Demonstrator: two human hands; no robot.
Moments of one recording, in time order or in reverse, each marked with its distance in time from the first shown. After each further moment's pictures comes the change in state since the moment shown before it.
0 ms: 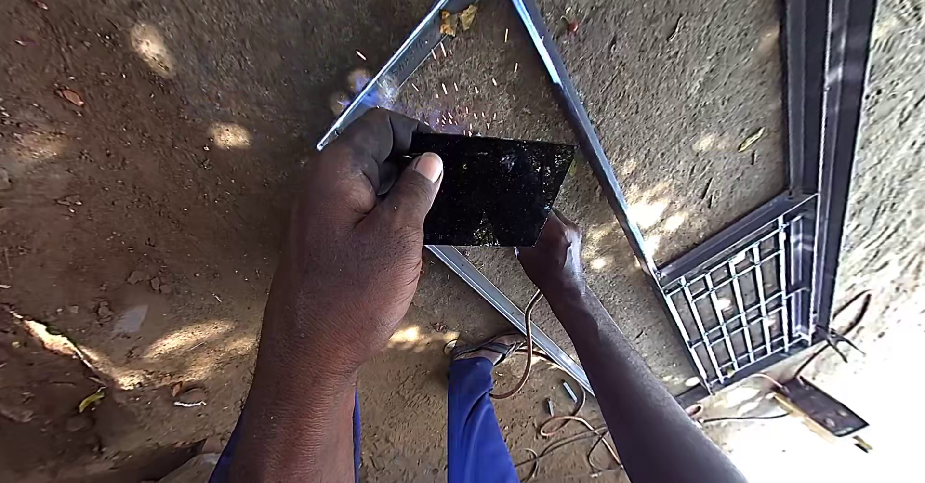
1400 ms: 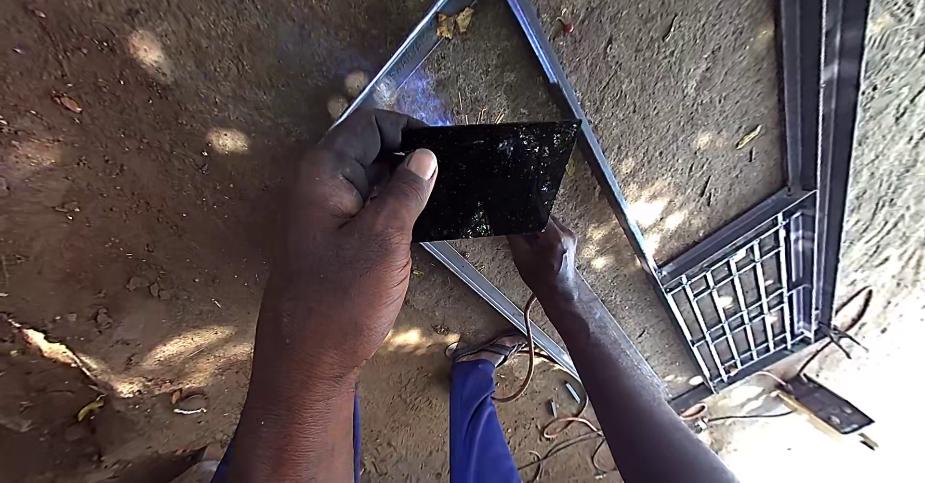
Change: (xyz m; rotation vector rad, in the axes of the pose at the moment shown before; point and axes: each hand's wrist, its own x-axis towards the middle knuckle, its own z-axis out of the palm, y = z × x) left_hand -0.002 0.000 0.001 -0.172 0.026 -0.014; right_hand -0.010 0.005 0.014 0.049 0.058 0.042
